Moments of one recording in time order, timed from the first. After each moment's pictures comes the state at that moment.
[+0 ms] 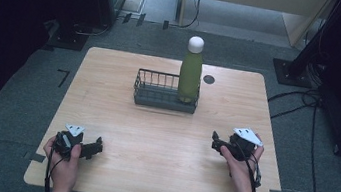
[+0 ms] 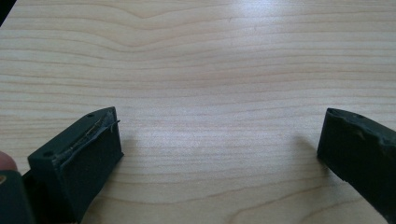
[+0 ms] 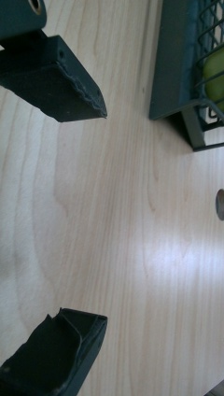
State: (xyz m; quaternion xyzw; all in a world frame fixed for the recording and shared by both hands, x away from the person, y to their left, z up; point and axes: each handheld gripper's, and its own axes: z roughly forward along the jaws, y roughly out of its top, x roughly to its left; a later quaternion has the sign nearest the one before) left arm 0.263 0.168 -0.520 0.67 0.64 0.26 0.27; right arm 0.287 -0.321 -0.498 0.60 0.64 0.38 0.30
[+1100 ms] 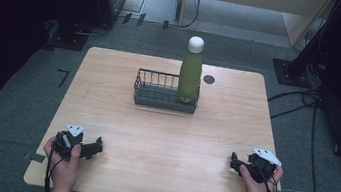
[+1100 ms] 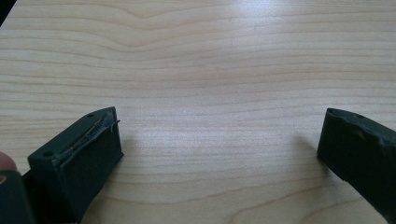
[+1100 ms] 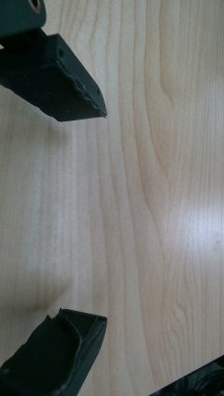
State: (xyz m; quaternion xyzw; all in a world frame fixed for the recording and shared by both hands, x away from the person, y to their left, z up) left arm 0.263 0.168 -0.520 0.67 0.64 0.26 0.27; right arm 0.241 -0.380 -0.525 0.65 0.63 0.31 0.28
